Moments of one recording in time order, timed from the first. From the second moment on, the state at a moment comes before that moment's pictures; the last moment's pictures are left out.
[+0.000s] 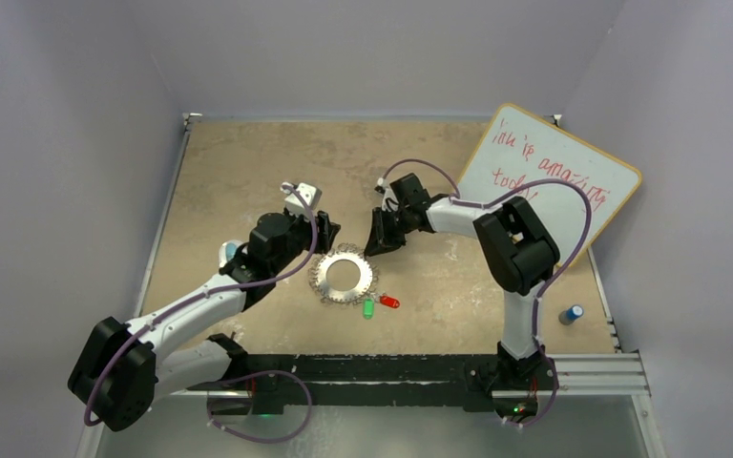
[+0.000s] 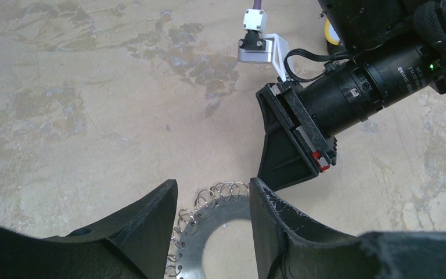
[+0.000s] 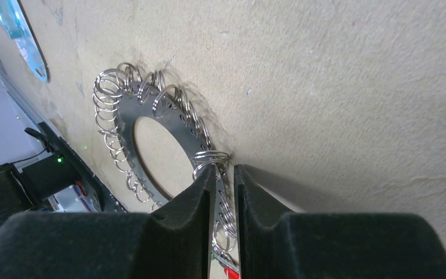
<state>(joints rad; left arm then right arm) -0.60 1.08 0.53 0.29 -0.04 -0.20 0.56 1.97 1.18 -0.23 -0.55 0.53</state>
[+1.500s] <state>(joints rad) -0.60 1.15 0.53 0.31 0.00 -0.28 0.64 2.01 1.30 -0.31 -0.42 0.45</state>
